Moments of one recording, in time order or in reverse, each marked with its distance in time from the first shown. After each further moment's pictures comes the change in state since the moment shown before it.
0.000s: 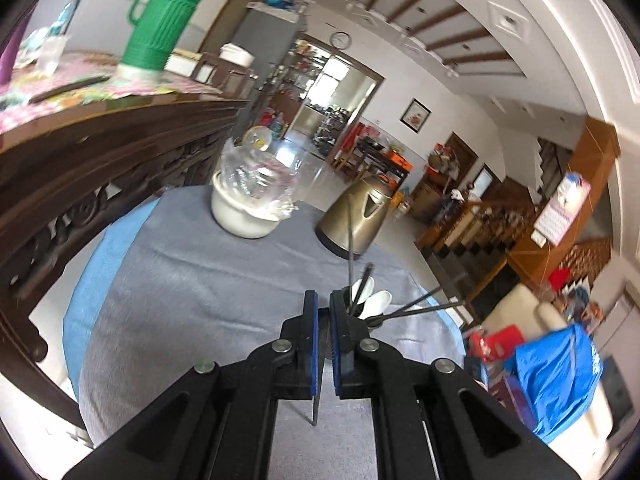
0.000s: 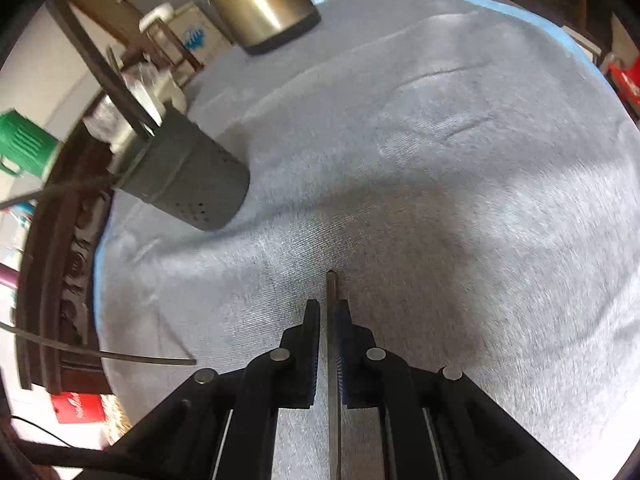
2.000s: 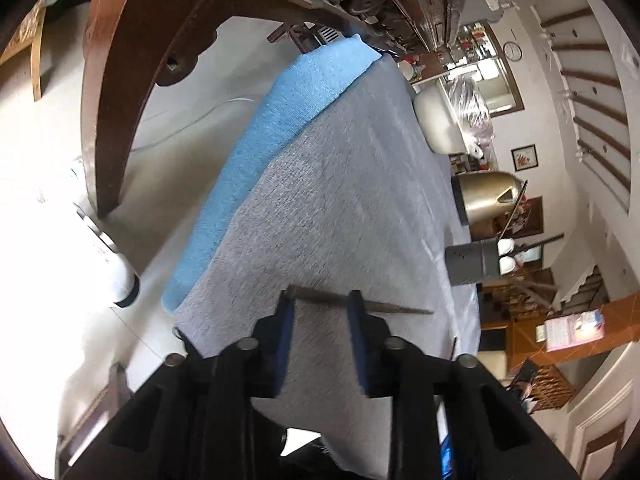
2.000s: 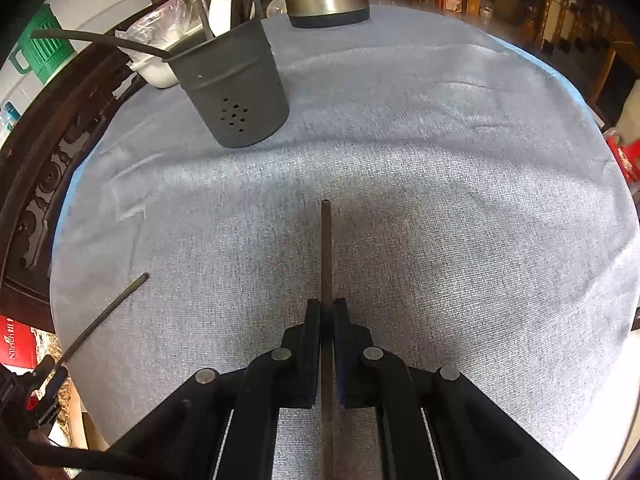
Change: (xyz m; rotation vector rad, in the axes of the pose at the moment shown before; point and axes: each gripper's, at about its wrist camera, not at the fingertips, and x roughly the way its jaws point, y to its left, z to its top) left arm -0.033 0.201 -0.168 -0.704 0.254 0.098; right arm -0.001 0.041 -0.064 -0.210 -0.049 -0.169
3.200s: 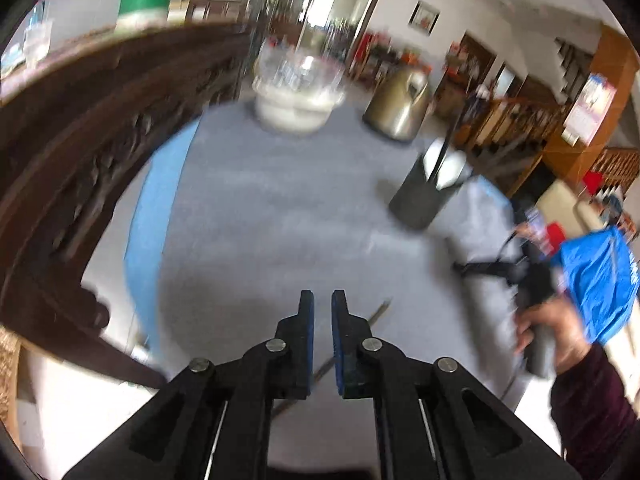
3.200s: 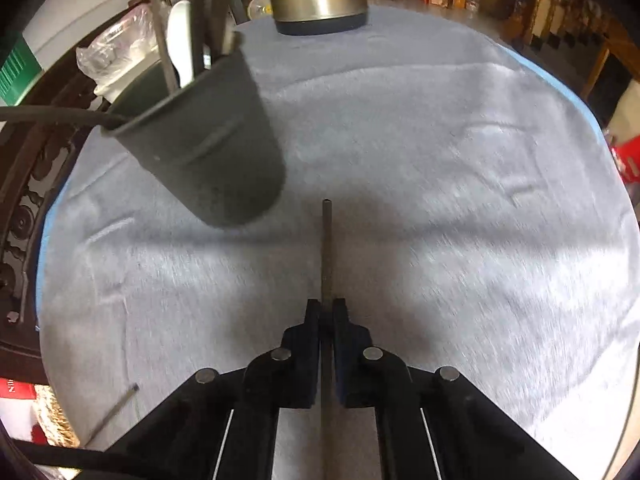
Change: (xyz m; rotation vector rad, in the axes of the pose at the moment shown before) left arm -0.002 -0.160 -0.005 0.835 0.043 0.216; right arm 0.031 0.013 0.067 0.052 0.017 -0.039
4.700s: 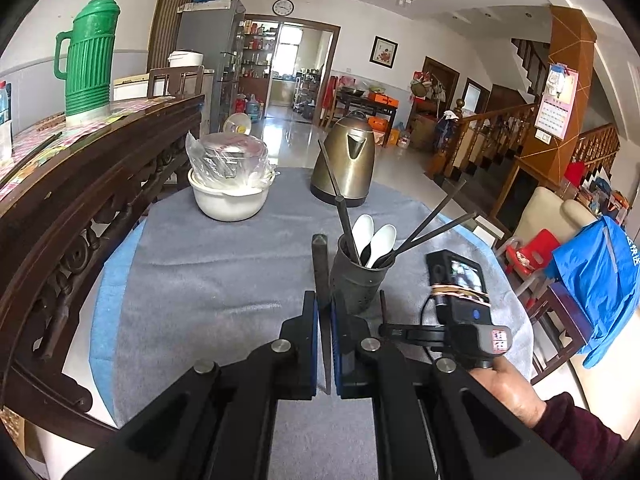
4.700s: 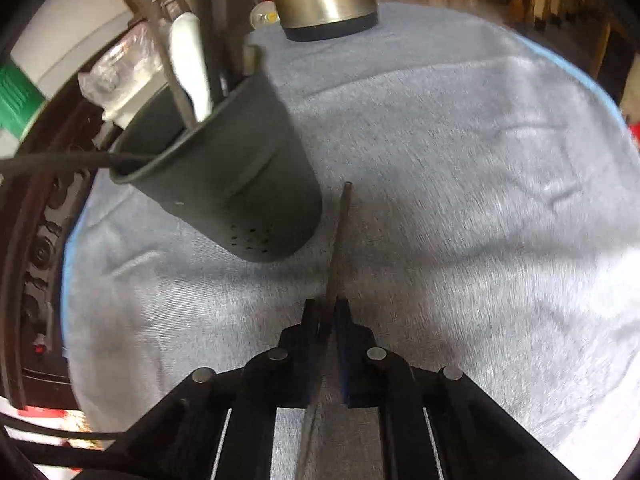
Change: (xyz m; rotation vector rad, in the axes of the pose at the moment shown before) left arm -0.011 -0.112 0.062 0.149 -0.246 -0.032; right arm 0.018 0.019 0.030 0.079 -0.003 0.103
